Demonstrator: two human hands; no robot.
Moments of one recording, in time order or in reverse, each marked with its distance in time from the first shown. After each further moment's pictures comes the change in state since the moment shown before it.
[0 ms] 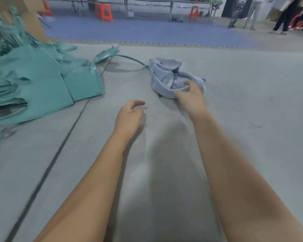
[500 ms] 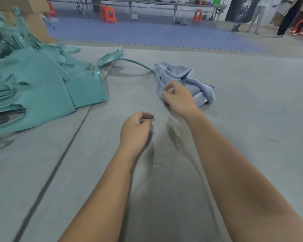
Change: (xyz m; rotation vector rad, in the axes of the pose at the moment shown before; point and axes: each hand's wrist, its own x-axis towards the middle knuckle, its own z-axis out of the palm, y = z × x) left_hand 0.007 -0.011 0.005 0.034 0.015 -0.024; right_hand 0.033 -0.014 0.050 -0.159 -0.155 -0.197
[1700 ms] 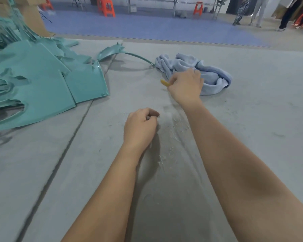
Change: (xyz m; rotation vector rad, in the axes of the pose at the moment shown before) left_hand 0.009 -0.007 0.004 0.147 -0.016 0.085; right_hand 0.022 -0.011 0.005 -0.653 0.222 -0.046
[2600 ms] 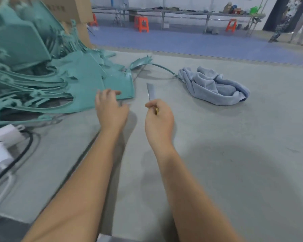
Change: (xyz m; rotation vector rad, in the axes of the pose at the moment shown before) left_hand 0.001 -0.020 -0.103 0.429 0.543 0.028; right_hand -0.152 -0.093 -0.016 1.061 -0.032 0.083
